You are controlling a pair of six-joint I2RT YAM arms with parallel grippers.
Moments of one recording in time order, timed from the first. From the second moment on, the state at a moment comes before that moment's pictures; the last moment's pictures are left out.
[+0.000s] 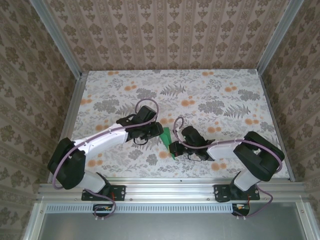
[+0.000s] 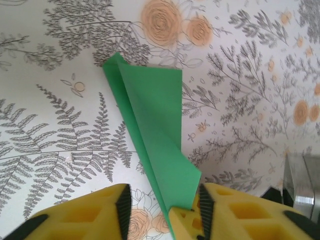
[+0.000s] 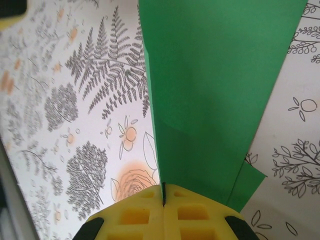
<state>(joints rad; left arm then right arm) -0.80 1.44 0.94 -0.46 0.08 -0.98 0.73 1.58 0.51 0.36 -0.32 0.58</state>
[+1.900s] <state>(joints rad) -0.83 1.76 0.92 -0.08 0.21 -0.89 0.61 1.53 0.56 0.14 -0.44 0.71</state>
